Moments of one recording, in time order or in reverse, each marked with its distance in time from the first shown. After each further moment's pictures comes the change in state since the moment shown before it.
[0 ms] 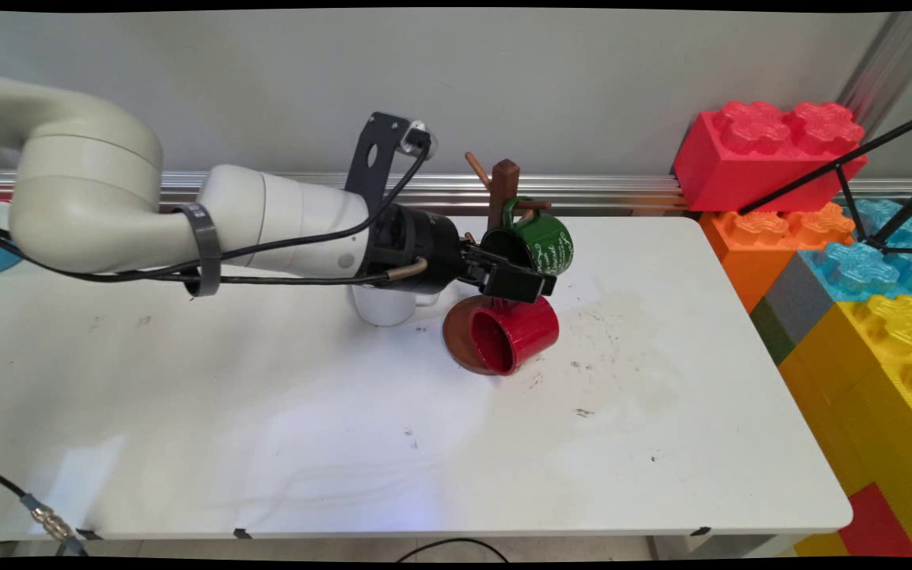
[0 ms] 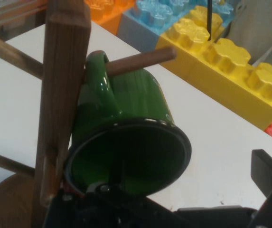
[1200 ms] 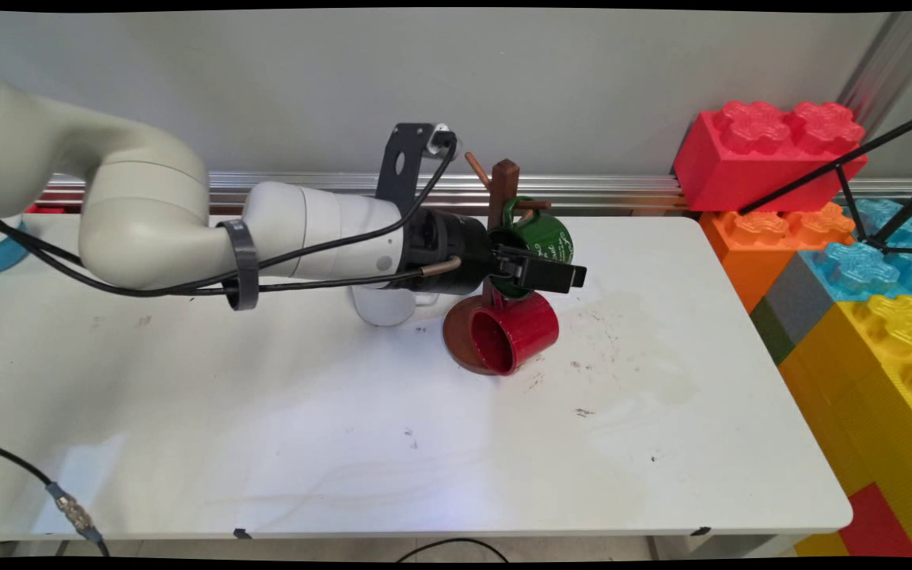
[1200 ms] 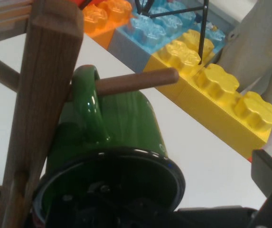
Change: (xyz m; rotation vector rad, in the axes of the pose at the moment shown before) arm -0.002 0.002 0.031 -0.032 0.051 -0.101
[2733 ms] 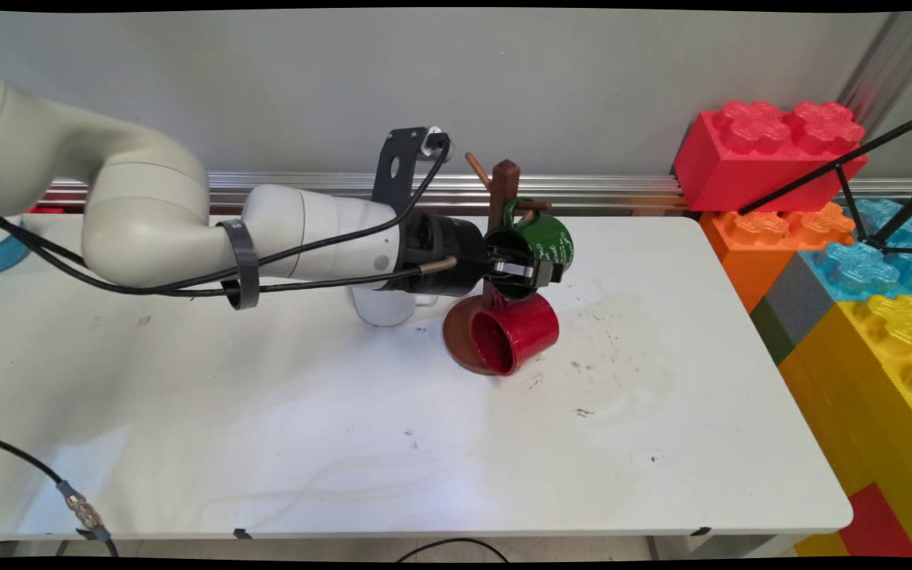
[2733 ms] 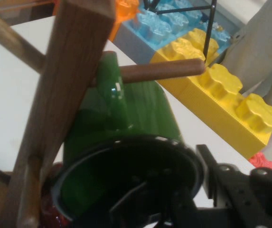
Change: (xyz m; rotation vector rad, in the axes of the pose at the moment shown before) arm -0.003 -0.007 0.000 0.004 -0.011 -0.057
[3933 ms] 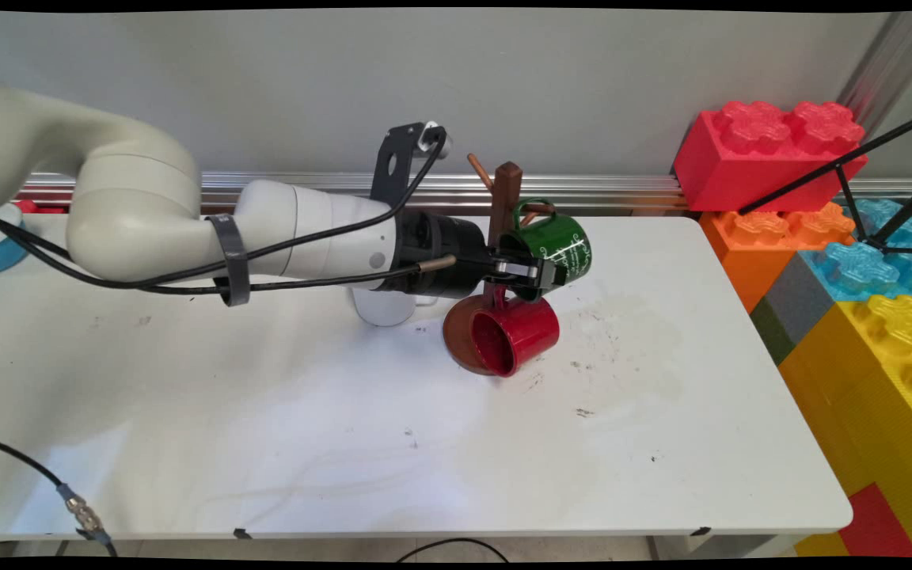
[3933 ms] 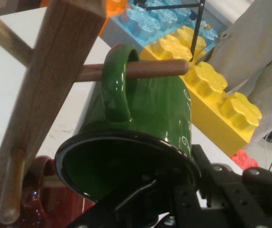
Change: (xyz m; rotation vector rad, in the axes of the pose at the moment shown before) arm 0.003 0.006 -0.007 -0.039 -0.009 -0.031
